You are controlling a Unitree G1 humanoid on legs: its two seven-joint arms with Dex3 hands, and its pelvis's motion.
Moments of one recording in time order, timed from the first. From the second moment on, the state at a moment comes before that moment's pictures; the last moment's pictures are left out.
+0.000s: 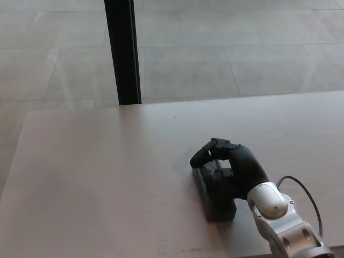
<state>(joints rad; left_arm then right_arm) -0.01 0.53 0.43 1.09 -0.14 -0.10 0.01 -0.55 -0.10 0.24 0.56 -0.09 0.09 -0.04</state>
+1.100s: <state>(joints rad) 0.00 0.53 0.42 1.05 -0.14 -0.10 0.01 -0.49 -0.42 -0.17 0.80 -0.07 -0.08 -0.05</state>
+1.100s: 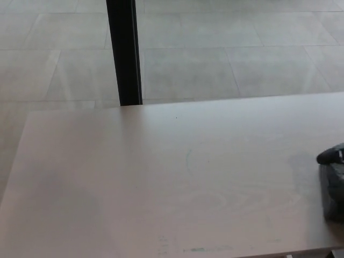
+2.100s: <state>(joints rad) -0.02 0.53 0.43 1.08 -0.14 -0.10 0.01 -0.52 -0.22 0.00 0.71 -0.05 -0.08 -0.06</state>
